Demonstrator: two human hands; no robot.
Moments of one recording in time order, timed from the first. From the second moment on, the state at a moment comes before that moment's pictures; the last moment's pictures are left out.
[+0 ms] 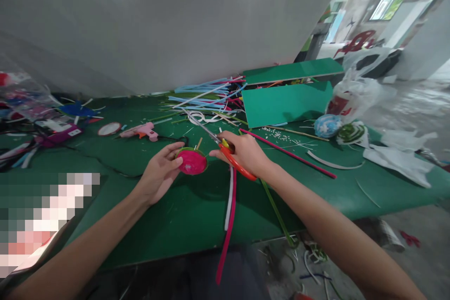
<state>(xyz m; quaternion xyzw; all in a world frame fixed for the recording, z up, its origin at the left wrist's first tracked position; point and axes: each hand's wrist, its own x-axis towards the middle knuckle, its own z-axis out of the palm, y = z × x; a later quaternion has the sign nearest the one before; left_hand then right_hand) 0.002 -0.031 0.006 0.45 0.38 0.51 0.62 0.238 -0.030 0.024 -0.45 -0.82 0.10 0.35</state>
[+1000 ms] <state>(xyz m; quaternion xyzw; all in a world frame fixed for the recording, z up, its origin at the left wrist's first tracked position) 0.008 -0.036 0.008 0.47 0.37 0.51 0.62 0.221 -0.028 0.017 -0.31 -0.59 0.55 0.50</state>
